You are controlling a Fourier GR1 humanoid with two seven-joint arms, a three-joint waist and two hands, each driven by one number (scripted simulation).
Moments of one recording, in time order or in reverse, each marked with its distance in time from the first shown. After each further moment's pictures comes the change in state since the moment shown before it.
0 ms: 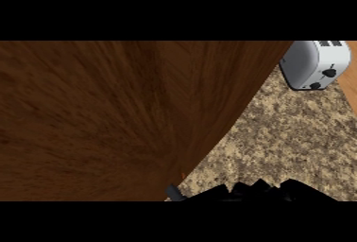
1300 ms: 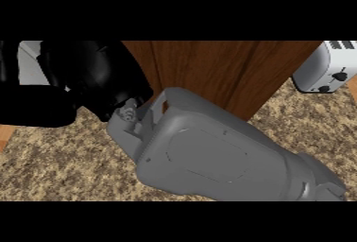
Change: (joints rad) left arm 0.243 0.282 0.594 0.115 0.434 -0.576 -0.026; right arm -0.603 0.056 0.154 1.043 -0.002 -0.312 -0.443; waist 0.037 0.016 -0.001
